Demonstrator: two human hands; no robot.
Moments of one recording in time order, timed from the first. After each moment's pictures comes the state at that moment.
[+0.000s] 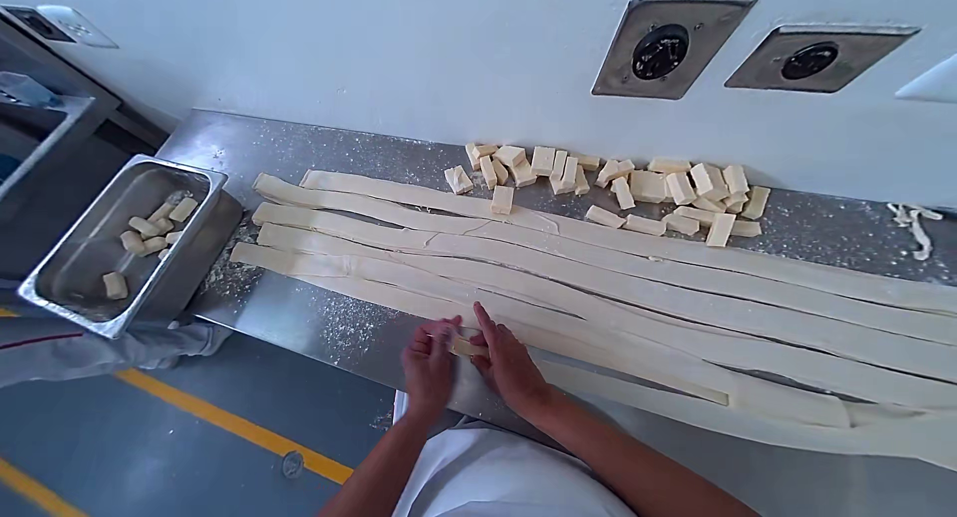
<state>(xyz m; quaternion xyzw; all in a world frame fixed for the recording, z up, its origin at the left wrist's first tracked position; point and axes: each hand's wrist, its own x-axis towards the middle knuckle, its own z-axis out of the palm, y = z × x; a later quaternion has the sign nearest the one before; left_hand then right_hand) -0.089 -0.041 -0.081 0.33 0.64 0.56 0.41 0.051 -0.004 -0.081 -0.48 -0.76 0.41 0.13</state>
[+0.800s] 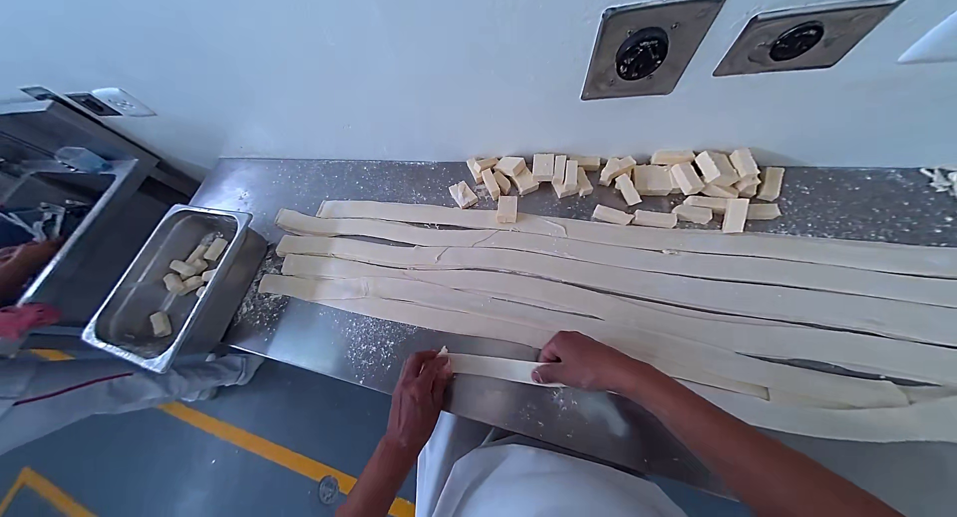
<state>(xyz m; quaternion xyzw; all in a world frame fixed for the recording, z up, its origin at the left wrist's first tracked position) -0.163 -0.072 -0.093 0.69 0.65 0.27 0.16 0.117 0.049 -0.040 -0.42 -0.71 0.54 -0.16</state>
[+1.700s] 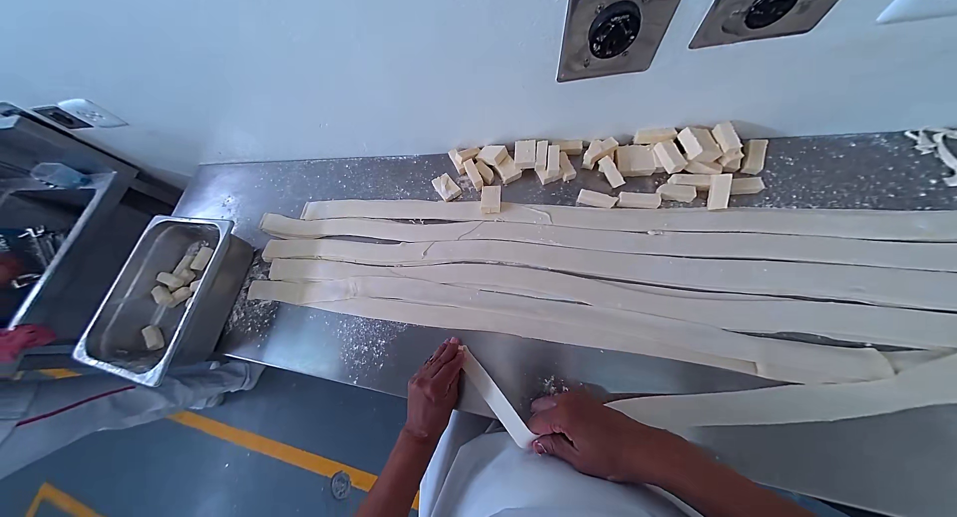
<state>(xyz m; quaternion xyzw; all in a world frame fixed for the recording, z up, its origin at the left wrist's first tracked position) -0.126 -0.069 -0.117 0.72 0.59 0.34 0.11 0.137 -0.035 -0.043 -0.23 -0.80 0.55 0.01</state>
